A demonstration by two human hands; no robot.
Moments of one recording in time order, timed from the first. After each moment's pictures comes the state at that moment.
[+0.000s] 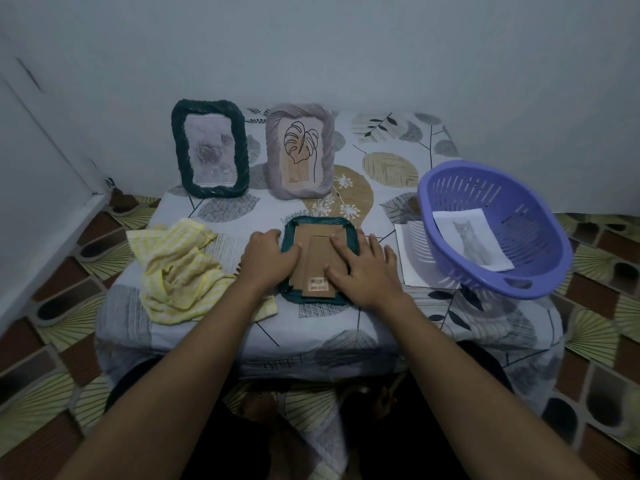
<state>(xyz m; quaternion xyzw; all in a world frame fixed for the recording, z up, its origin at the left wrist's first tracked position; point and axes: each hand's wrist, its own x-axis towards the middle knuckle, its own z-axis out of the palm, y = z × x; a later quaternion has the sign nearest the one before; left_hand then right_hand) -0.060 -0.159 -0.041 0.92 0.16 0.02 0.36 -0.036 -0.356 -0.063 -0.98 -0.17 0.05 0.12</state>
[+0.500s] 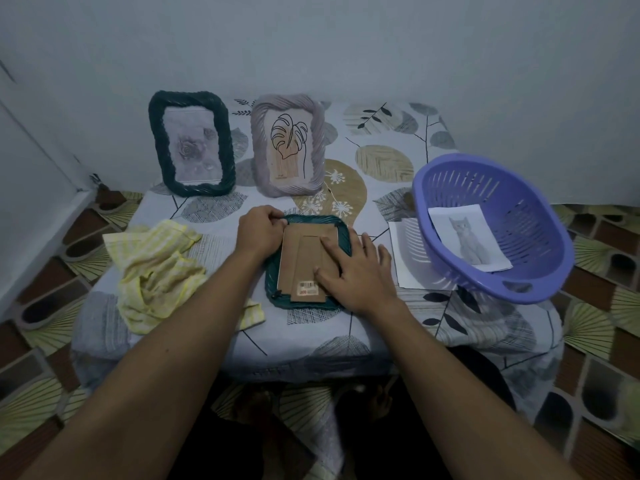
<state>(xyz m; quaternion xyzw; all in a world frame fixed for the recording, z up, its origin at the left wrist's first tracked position) -0.002 -0.156 -0.038 0.90 0.18 0.07 0.39 -0.036 -0.357 -0.061 -0.97 -0.17 0.05 0.13</state>
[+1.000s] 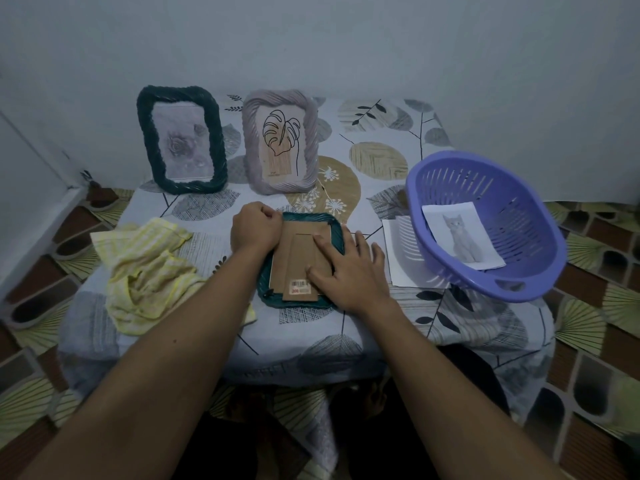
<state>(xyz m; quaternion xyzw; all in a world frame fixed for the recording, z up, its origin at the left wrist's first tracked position) 0.007 -0.167 -0.045 0.88 0.25 0.11 0.39 -0.037 -0.356 -0.061 -0.97 -0.17 0.05 0.14</state>
